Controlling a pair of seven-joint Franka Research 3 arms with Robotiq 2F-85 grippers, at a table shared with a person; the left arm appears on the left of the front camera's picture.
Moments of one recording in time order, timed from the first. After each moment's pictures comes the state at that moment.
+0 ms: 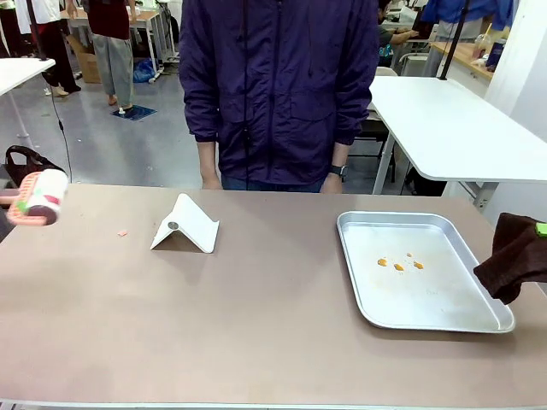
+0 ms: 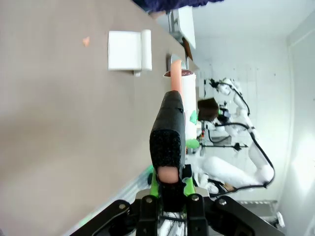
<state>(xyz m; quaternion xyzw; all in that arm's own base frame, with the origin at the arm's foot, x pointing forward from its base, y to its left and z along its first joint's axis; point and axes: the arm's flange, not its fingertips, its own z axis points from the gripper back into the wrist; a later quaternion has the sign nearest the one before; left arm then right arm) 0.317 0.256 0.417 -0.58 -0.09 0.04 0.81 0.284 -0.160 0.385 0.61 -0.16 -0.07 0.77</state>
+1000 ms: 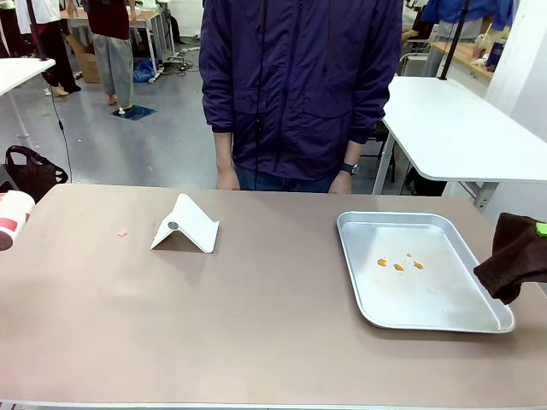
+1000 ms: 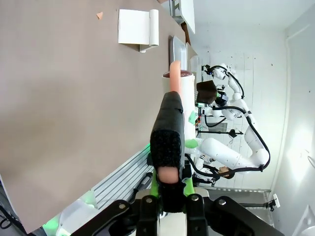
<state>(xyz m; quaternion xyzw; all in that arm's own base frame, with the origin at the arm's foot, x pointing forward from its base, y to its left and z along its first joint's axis) 0.291 0.294 0.407 -0.59 -0.06 0.03 0.81 0.284 -0.160 0.385 0.61 -0.16 -0.07 0.77</state>
